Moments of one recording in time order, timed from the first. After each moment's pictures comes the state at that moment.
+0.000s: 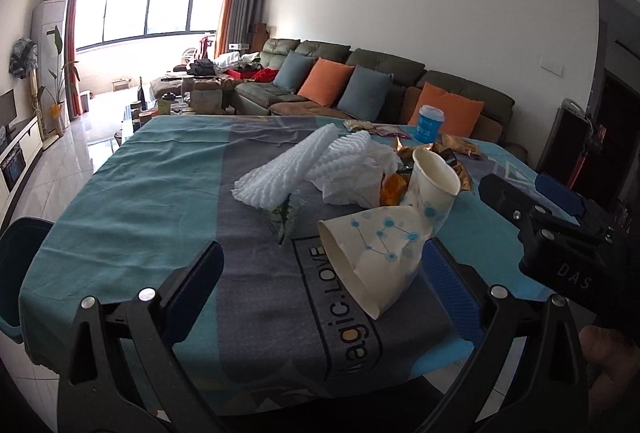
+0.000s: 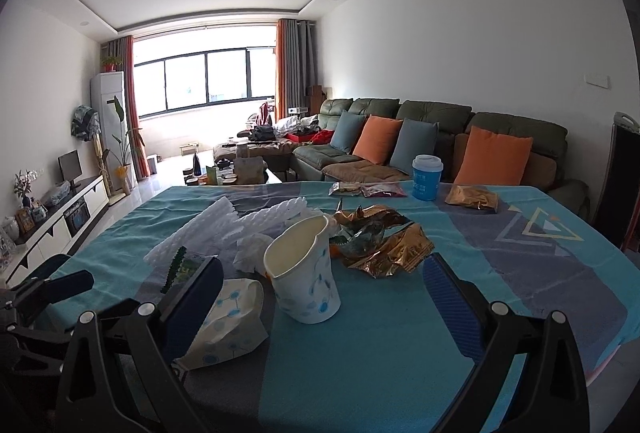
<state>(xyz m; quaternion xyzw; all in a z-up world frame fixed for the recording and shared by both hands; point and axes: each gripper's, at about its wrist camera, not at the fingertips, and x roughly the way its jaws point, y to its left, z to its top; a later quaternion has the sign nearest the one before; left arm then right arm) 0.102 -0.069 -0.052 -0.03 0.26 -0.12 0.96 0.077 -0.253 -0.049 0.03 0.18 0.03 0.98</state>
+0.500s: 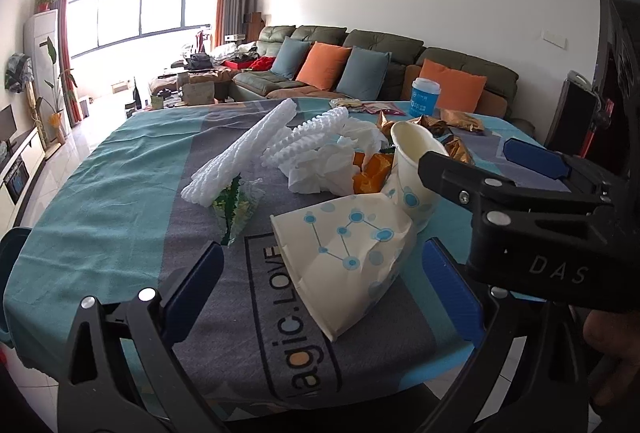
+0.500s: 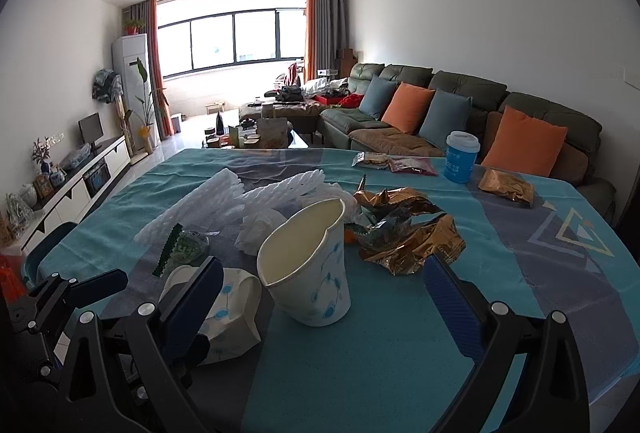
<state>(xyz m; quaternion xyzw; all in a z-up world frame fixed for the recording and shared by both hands) 0.137 -0.131 -0.077 0.00 0.29 -0.11 0.95 0.125 -0.253 -0.053 0.00 0.25 0.09 0.96</state>
